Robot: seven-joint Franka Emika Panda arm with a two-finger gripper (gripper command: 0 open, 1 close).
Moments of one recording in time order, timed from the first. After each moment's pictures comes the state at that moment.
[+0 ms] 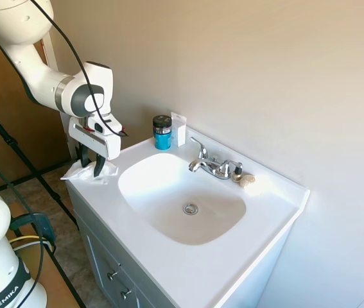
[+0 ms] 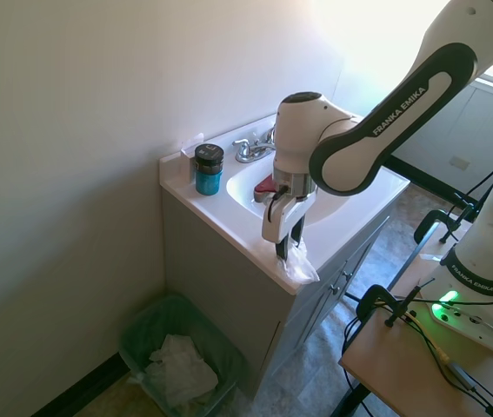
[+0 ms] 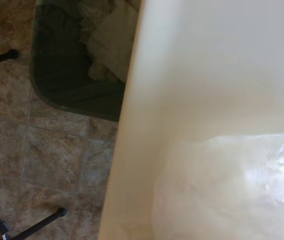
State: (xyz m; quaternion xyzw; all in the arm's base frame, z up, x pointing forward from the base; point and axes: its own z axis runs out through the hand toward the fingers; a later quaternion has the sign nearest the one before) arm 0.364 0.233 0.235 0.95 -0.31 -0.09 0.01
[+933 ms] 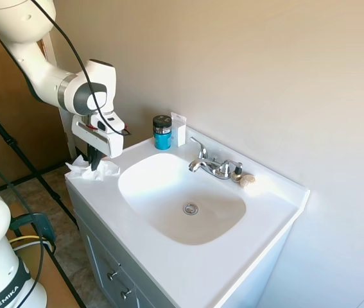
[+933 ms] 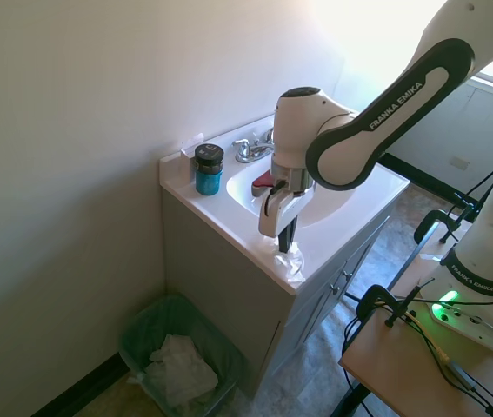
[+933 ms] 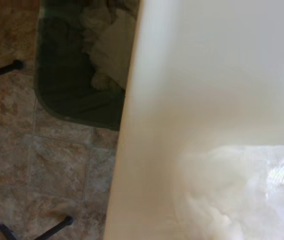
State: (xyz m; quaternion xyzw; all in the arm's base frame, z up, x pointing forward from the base) arm 0.378 0.230 0.247 0.94 -0.32 -0.09 0.00
